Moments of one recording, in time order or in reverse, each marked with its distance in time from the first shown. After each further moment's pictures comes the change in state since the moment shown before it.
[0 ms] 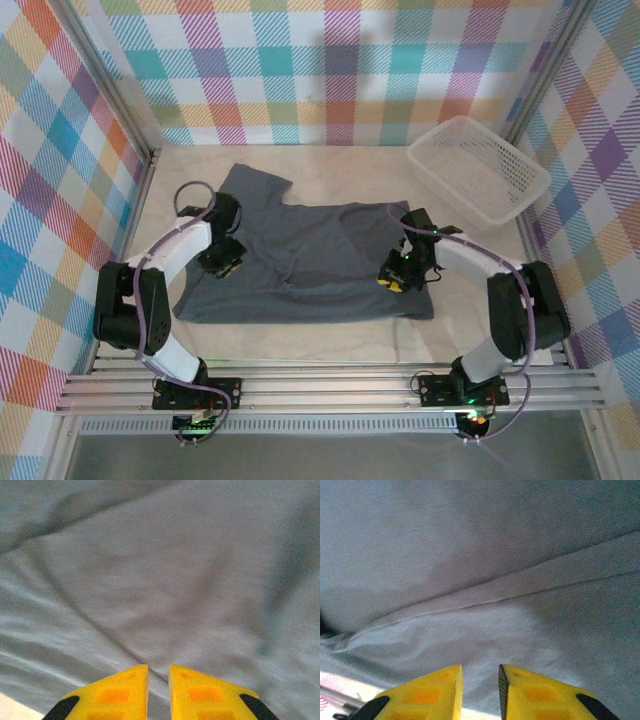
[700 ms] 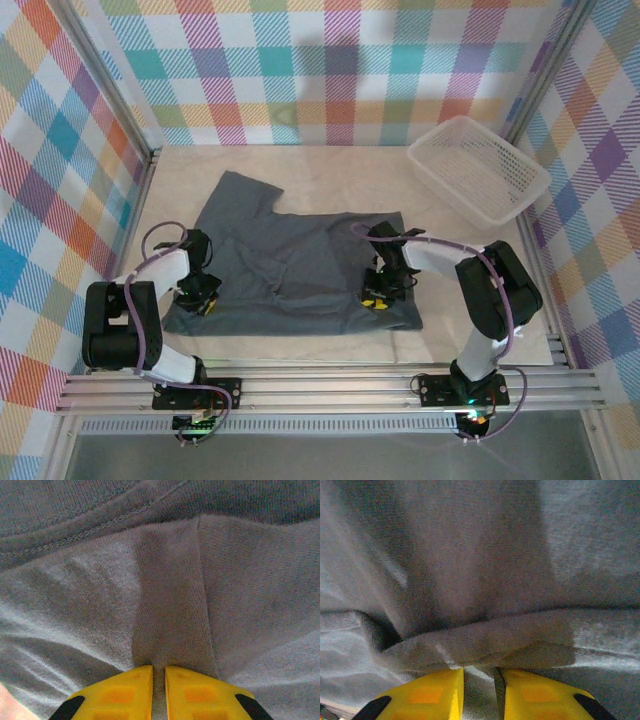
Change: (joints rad) left arm 0.204 -0.118 -0.320 0.078 0.003 -0.082; right arm 0.203 0.149 0.051 -0.076 0.019 -0.045
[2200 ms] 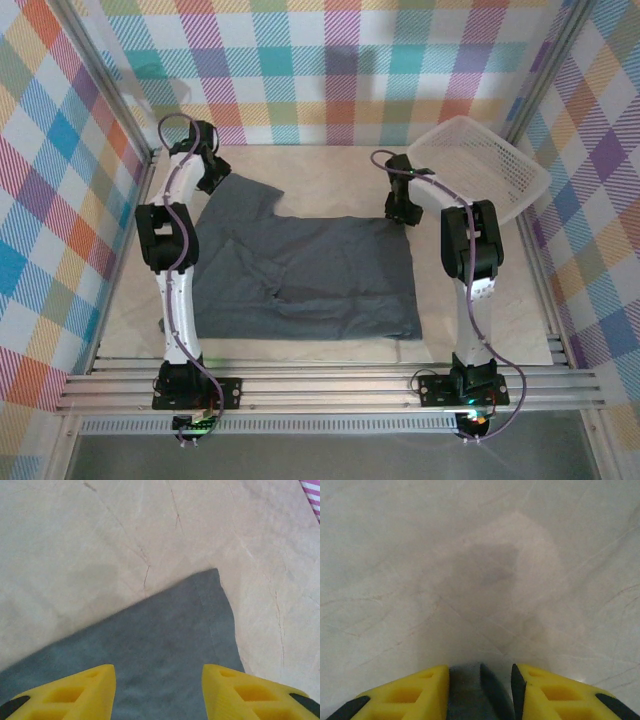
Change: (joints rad) left arm 0.009 0.943 1.466 0.015 -0.015 0.193; right arm -0.288 0.485 0.734 -0.001 0.549 -0.077
